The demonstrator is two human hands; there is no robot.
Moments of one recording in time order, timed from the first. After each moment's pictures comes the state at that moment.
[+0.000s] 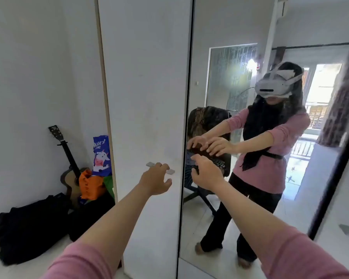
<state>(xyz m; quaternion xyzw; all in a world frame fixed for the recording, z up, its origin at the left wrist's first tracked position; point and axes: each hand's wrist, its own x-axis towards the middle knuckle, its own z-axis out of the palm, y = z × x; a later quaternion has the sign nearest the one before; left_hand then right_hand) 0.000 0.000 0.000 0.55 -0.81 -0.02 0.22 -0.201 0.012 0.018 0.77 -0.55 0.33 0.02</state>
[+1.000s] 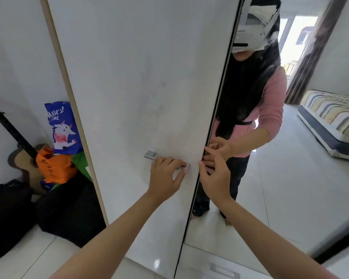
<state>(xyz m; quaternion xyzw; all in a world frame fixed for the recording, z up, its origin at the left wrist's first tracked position) 0.011 -0.154 -0.105 0.37 -0.80 -0.04 0.46 -0.140 -0.096 -0.083 0.57 -0.54 0.62 -0.03</state>
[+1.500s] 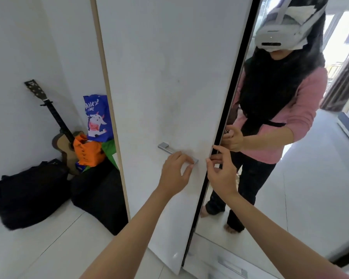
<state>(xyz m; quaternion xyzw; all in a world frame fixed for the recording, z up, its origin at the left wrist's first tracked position) 0.031 -0.102 -0.100 0.39 -0.77 -0.16 0.48 -0.121 -0.063 -0.082 0.60 -0.49 0.62 -0.12</state>
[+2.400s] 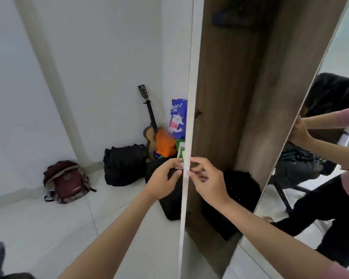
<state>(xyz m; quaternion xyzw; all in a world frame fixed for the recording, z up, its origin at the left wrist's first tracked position) 0.157 0.041 -0.085 0.61 -0.64 -0.16 0.44 -0.008 -0.005 -0.087 0.80 -0.25 0.50 -0.23</state>
